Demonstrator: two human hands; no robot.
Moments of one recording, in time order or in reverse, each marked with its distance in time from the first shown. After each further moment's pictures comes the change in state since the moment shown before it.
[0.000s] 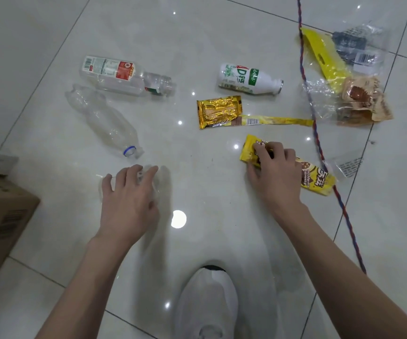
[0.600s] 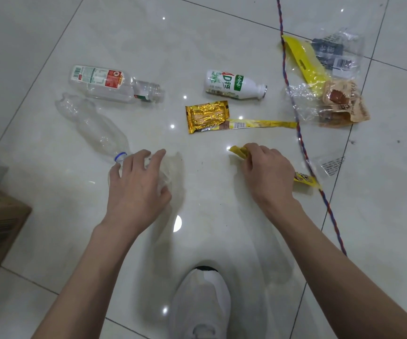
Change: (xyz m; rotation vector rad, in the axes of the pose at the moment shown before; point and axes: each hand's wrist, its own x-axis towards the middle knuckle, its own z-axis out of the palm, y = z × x) left_hand 0.023 0.034 -0.040 -0.126 0.015 0.013; right_hand 0.007 -0.009 -0.035 0.045 0.046 -0.014
